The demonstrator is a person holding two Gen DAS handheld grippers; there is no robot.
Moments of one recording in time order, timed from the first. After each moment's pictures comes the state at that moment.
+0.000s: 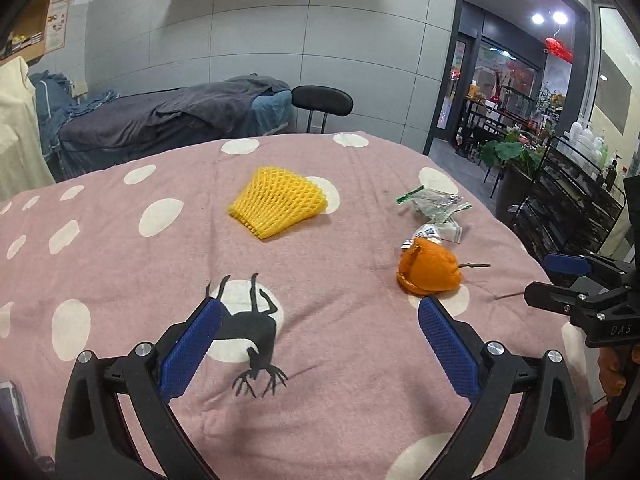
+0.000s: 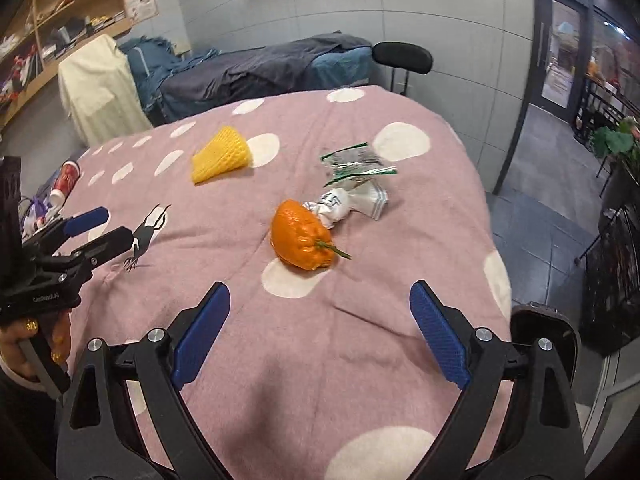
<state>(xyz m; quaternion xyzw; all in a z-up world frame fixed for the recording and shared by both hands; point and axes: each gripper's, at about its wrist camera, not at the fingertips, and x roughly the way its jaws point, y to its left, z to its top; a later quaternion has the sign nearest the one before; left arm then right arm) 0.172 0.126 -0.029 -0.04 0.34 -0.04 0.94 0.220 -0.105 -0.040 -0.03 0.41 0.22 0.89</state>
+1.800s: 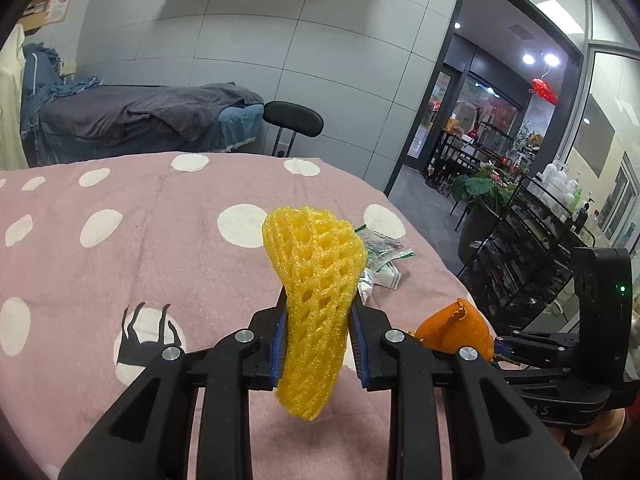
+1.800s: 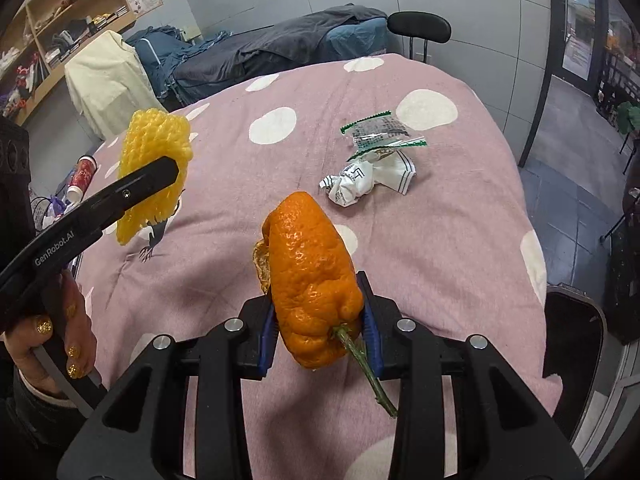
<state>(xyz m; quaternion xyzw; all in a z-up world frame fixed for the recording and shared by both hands) 0.179 0.076 -0.003 -0.11 0.30 -0.09 0.94 0.219 -0.113 -0.043 0.00 0.45 0.25 0.86</state>
